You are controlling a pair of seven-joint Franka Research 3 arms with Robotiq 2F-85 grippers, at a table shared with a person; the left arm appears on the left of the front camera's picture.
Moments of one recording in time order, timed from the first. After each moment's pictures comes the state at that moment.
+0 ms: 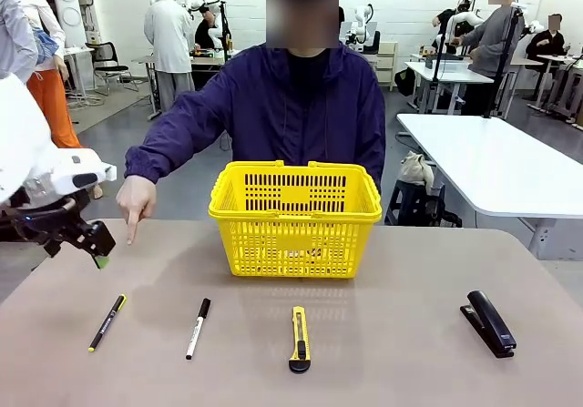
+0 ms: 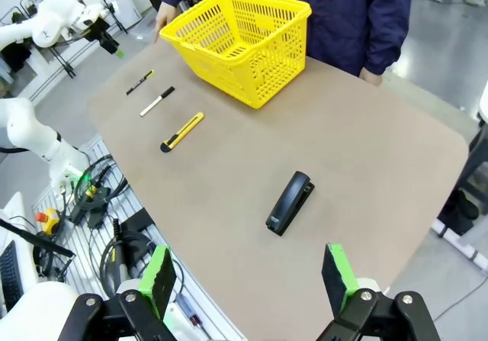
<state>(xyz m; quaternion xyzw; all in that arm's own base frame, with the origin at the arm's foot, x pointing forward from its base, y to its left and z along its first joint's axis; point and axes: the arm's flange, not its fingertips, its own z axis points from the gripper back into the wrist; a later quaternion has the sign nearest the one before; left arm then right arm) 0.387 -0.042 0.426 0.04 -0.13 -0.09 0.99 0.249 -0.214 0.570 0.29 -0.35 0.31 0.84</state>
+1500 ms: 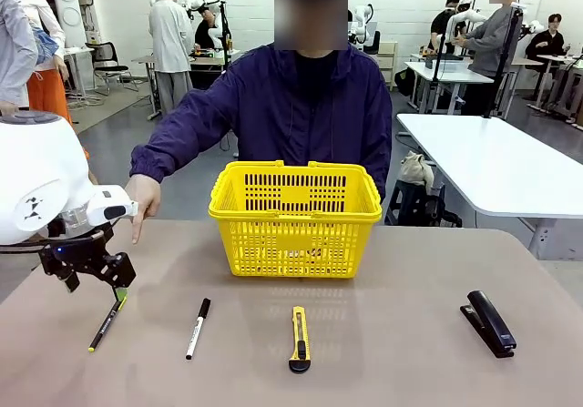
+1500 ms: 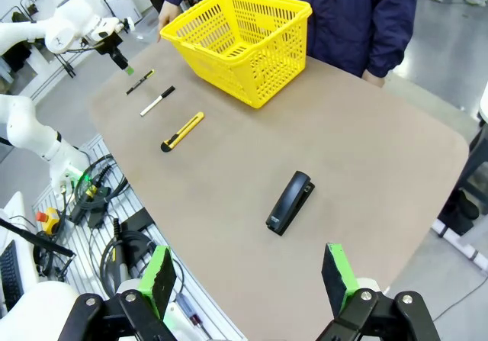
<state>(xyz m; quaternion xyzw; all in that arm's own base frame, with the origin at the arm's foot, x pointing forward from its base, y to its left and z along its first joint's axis) 0.394 -0.064 0.368 0.03 -0.07 -0.08 0.99 0.249 -0.214 0.570 0.29 -0.35 0.31 0.84</state>
